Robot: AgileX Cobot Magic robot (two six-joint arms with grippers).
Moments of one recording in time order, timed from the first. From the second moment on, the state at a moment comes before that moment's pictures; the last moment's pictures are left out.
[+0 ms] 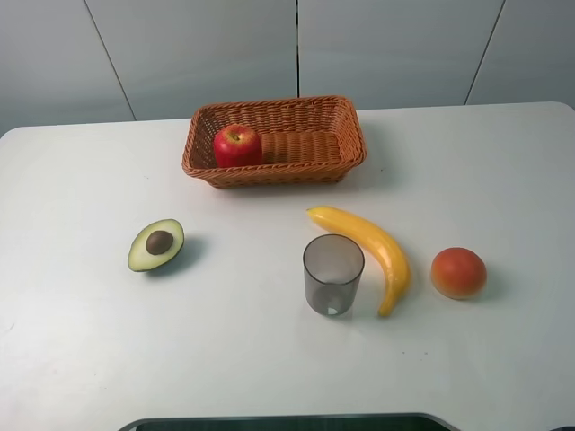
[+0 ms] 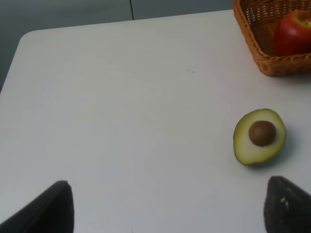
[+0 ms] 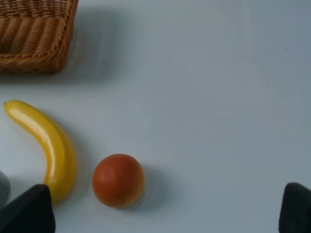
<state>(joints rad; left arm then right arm) -0.07 0.00 -0.52 0.07 1.09 -0.02 0.16 0.21 -0.57 -0.07 1.09 0.11</state>
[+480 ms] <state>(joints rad) -0.07 0.00 -0.52 0.07 1.09 -0.02 0.16 0.00 -0.51 0.01 1.09 0.00</state>
